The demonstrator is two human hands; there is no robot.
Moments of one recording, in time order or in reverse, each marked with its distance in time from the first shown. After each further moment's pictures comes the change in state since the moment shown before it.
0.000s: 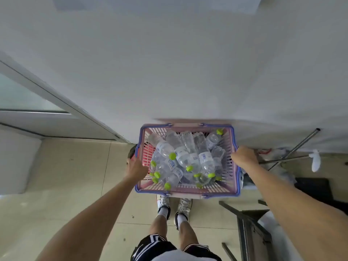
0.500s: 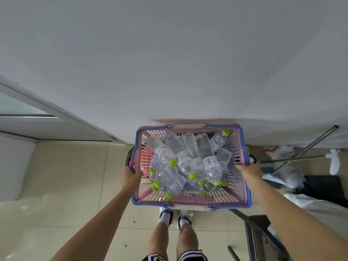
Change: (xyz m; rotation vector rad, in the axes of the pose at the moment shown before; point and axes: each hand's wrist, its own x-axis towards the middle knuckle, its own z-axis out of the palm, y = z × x) left_hand 0.032 -0.018 0.023 -0.426 0.106 -0.183; right_hand 0.048 0.037 0.072 0.416 0.061 0.356
